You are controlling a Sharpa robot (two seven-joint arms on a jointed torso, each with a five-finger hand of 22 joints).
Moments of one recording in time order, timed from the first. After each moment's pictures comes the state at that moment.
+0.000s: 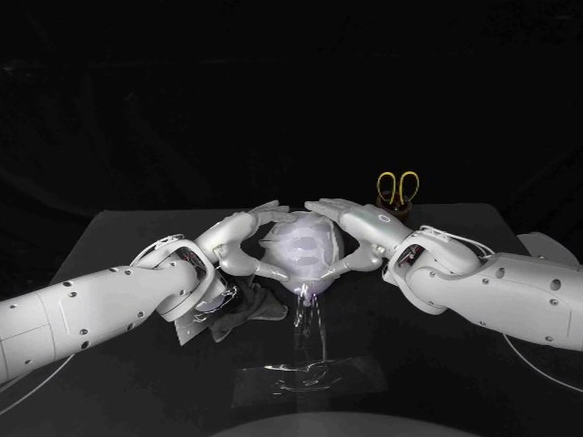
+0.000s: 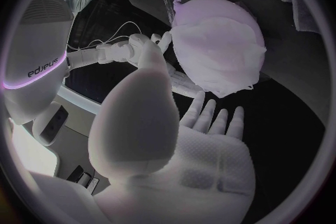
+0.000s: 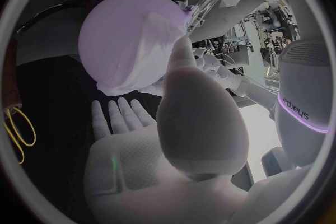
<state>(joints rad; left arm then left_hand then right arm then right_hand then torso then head) 1.05 -0.76 -0.06 1.40 -1.09 -0.40 0.41 1.46 -0.29 -0.20 0.30 0.06 0.43 0.16 0.17 0.16 0.33 0.14 0.04 0.04 0.11 0.18 0.08 0.04 0.07 0.15 0.30 0.04 0.14 1.16 -0.75 -0.18 1.48 -1.49 -0.54 0.09 1.42 -0.26 -0.24 0.31 0.06 0.32 0.14 0.04 0.15 0.34 0.21 0.04 0.04 0.24 0.18 0.03 0.08 0.07 0.21 0.29 0.03 0.22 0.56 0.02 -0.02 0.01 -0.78</state>
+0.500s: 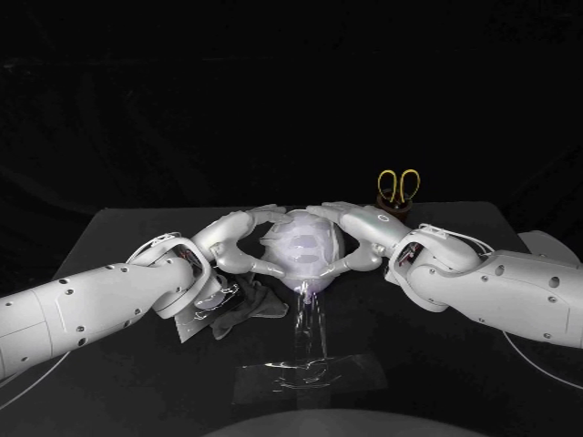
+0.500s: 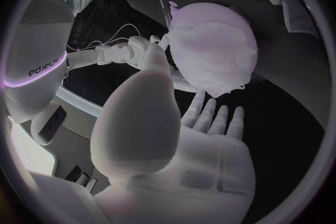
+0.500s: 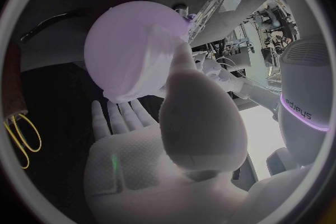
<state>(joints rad) 1.05 -0.78 -0.06 1.39 -1.09 -0.38 0.40 1.47 -0.25 -0.16 0.30 0.06 0.45 0.16 0.18 0.17 0.36 0.17 0.04 0.04 0.18 0.20 0.12 0.06 0.07 0.15 0.30 0.04 0.13 1.16 -0.74 -0.18 1.47 -1.49 -0.49 0.07 1.37 -0.22 -0.21 0.30 0.06 0.34 0.15 0.05 0.16 0.38 0.22 0.04 0.04 0.27 0.20 0.03 0.09 0.07 0.21 0.29 0.03 0.22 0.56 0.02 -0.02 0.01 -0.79</state>
